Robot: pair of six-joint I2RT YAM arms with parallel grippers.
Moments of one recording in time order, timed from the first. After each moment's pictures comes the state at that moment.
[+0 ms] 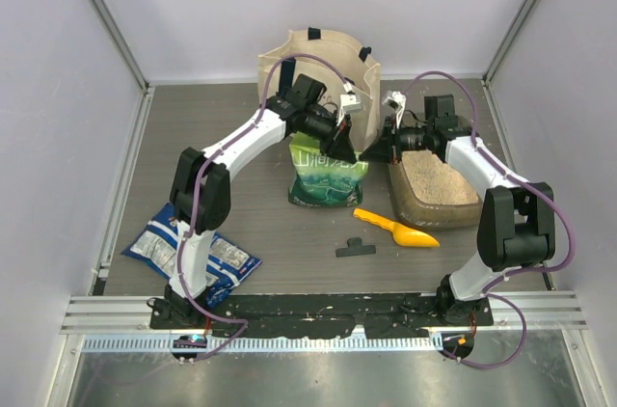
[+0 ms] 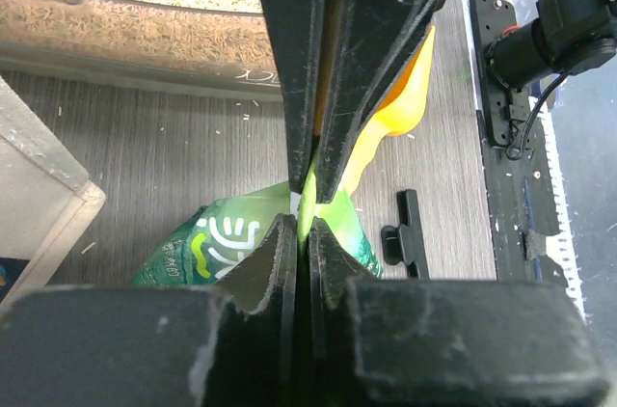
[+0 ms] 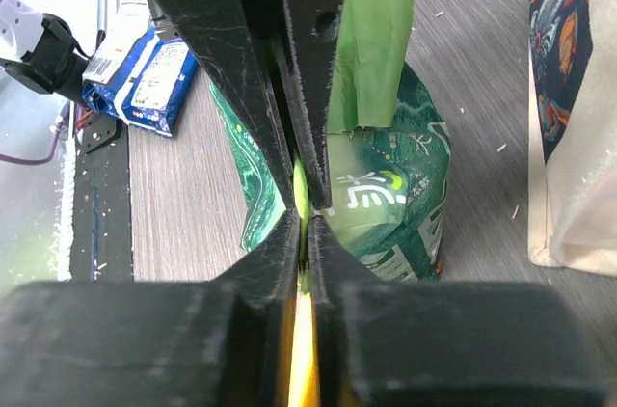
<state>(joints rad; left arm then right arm) -0.60 2.11 1.86 -0.59 1.01 0.33 0.12 1.60 1.13 -0.30 -1.19 -0.32</state>
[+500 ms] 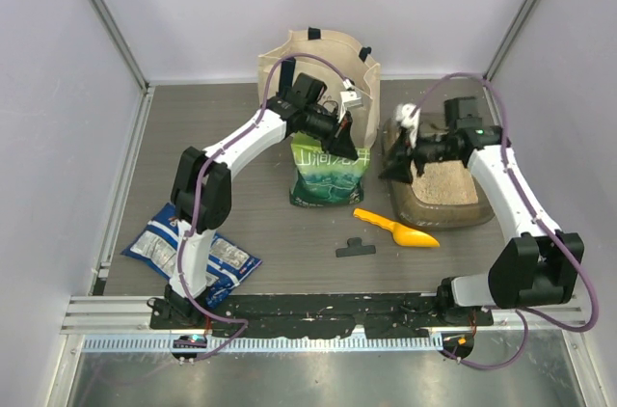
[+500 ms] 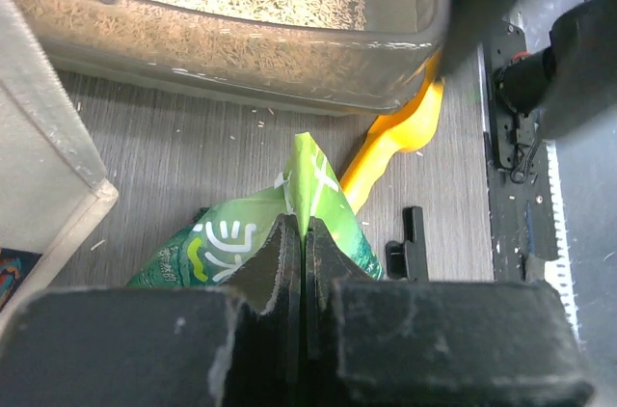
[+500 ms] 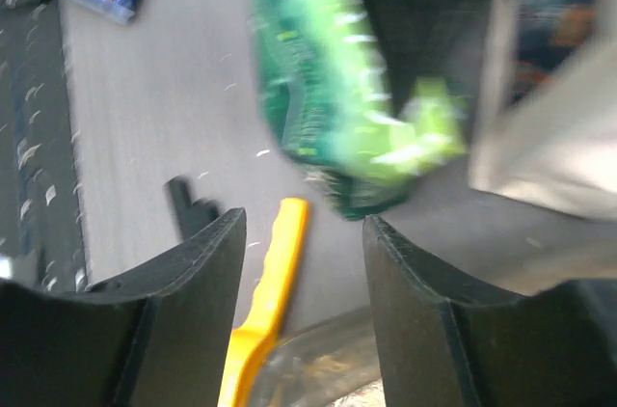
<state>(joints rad) -0.60 2.12 1.86 -0.54 0.98 0.26 0.03 1.37 1.19 -0.75 -1.05 -0.78</state>
